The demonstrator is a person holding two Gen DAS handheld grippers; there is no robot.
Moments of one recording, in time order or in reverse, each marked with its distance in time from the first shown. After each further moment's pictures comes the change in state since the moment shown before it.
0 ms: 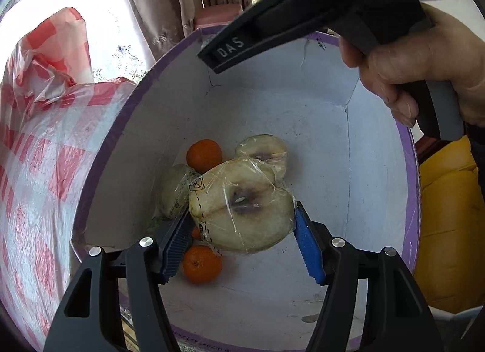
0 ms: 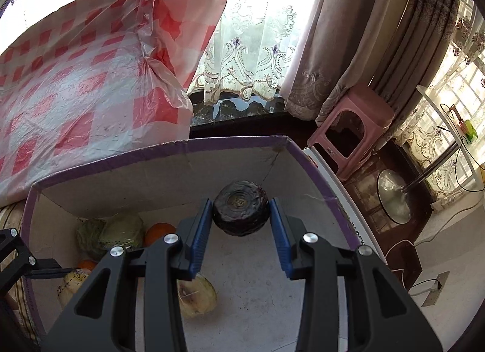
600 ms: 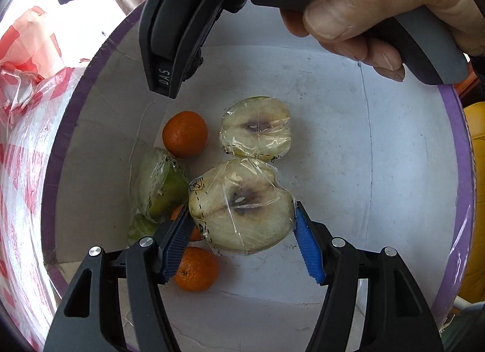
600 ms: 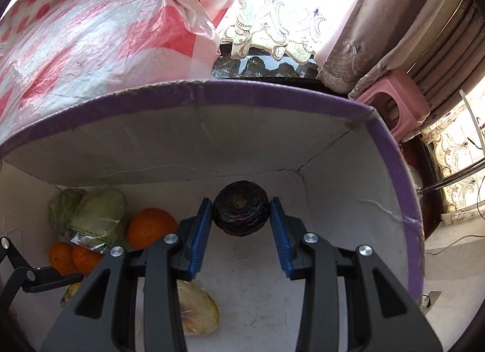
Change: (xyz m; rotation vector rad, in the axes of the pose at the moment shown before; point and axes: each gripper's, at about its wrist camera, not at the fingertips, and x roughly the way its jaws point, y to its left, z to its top) left arm 0.056 -0.007 0.010 0.072 0.168 0.036; right arm 0.090 0.026 0.006 -0.135 0.207 0.075
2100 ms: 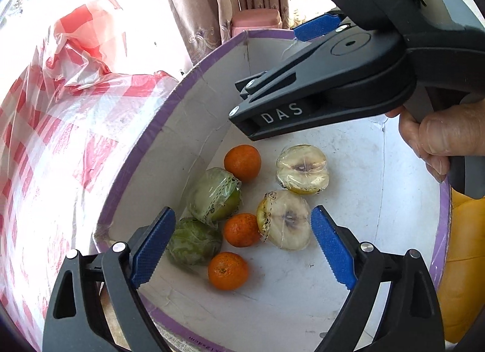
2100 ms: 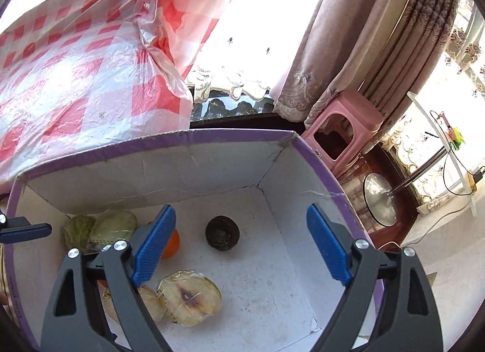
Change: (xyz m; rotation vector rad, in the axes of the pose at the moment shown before) left arm -0.062 0.028 -0.024 -0.204 -0.207 0.091; right arm -0.090 0.009 -0.037 0.136 -0.232 -0.171
